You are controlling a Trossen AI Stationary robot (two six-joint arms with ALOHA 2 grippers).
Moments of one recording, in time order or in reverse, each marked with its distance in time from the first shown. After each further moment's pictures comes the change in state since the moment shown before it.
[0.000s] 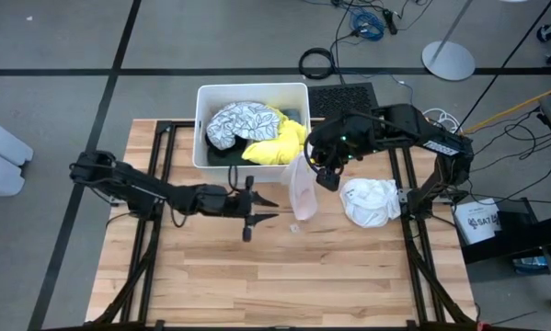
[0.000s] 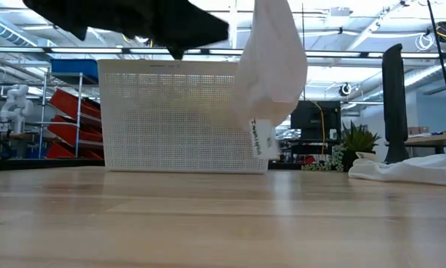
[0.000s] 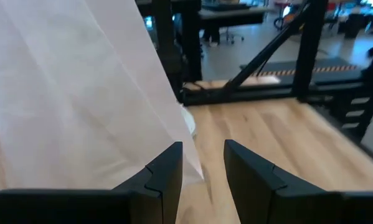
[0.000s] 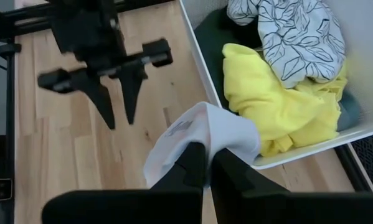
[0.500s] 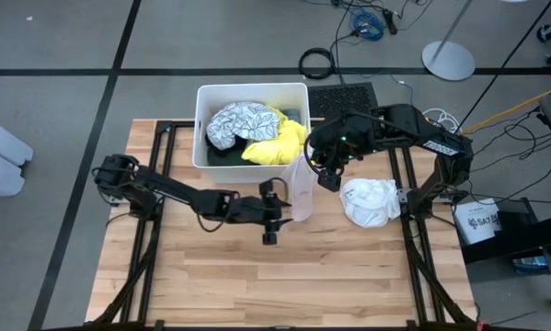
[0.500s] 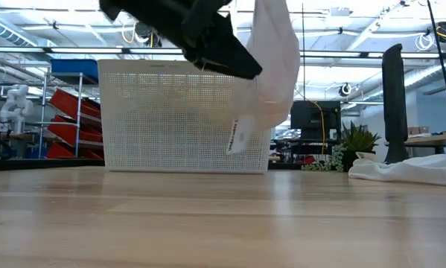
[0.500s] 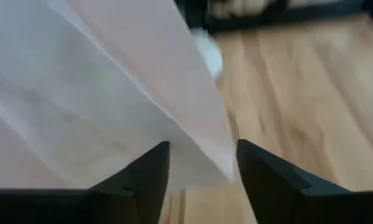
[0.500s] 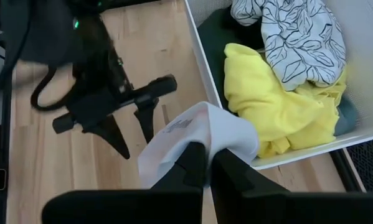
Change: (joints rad) left arm -0.021 0.240 0.325 -0.404 -0.176 -0.008; right arm -0.007 0.000 0.000 -0.006 -0.003 -0.042
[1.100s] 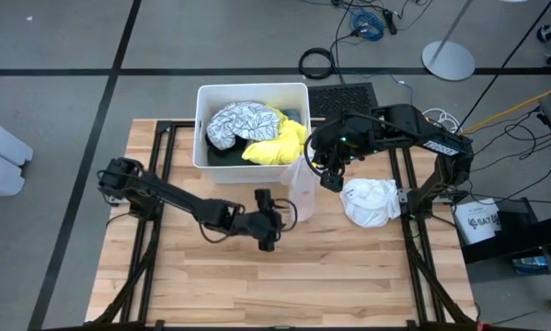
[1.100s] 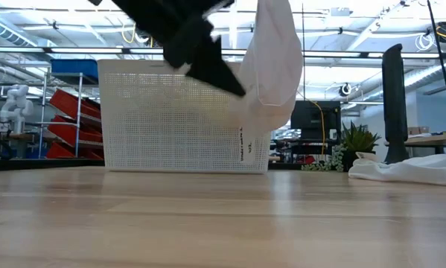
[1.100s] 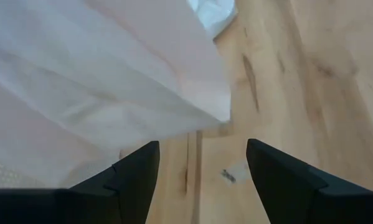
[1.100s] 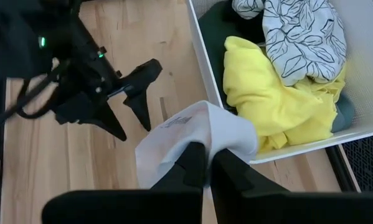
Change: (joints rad) left arm -0.085 0.051 0.110 -0.310 -0.181 0.025; right arm 0.000 0.000 0.000 -0.027 0.000 -0.031
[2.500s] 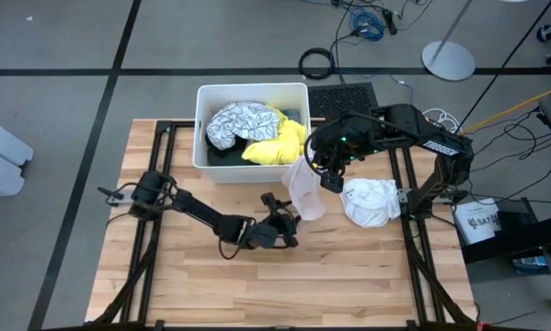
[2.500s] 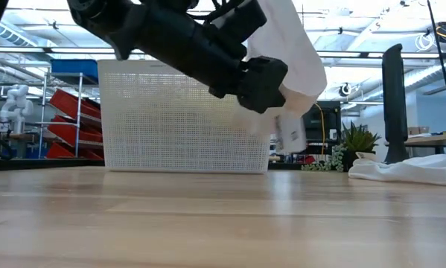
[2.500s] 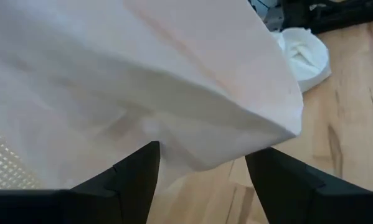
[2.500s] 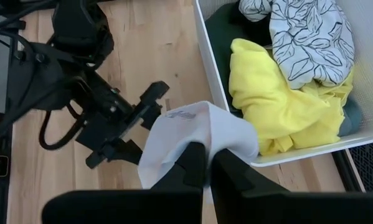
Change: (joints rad) left arm -0.035 0.303 -0.003 0.669 -0.416 0.104; right arm 0.000 0.000 0.000 0.004 -0.023 -0.009
